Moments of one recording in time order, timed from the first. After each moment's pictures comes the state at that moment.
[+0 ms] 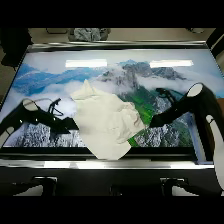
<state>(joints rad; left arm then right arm) 0.01 -1.32 0.86 0.93 -1.29 -1.40 -0.09 -1.41 1.14 -1.08 1.52 0.91</state>
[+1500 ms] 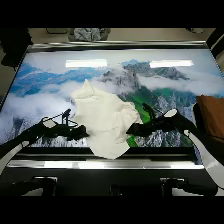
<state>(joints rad) -0.20 -1.33 0.66 0.76 -0.86 -1.43 0.08 -1.48 0.81 -0.63 1.11 0.99</state>
